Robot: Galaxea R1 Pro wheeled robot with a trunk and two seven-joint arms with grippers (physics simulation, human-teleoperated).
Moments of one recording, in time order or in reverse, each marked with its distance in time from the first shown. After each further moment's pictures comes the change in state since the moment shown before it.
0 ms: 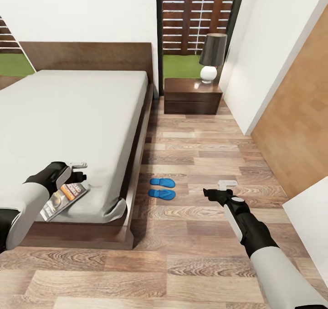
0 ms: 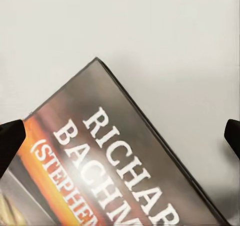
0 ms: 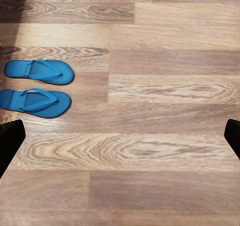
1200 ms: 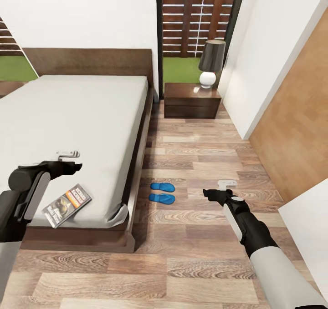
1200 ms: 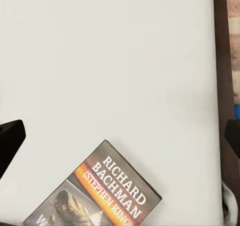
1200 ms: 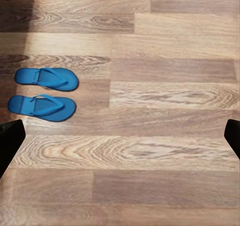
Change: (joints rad) left arm 0.503 0.082 0.182 -1.241 0.010 0.375 0.005; right arm 0.000 0.002 0.002 -0.012 0.001 0.032 -0.002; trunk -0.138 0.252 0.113
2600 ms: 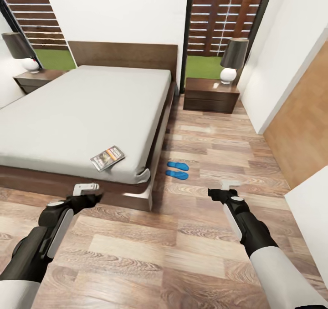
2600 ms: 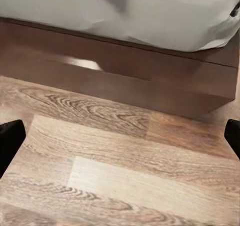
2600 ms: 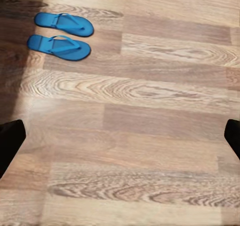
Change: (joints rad) left arm 0.240 -0.165 0.017 0.093 -0.001 -0.208 -0.004; right arm 0.000 0.000 0.002 -0.002 0.008 0.000 -0.115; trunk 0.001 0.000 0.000
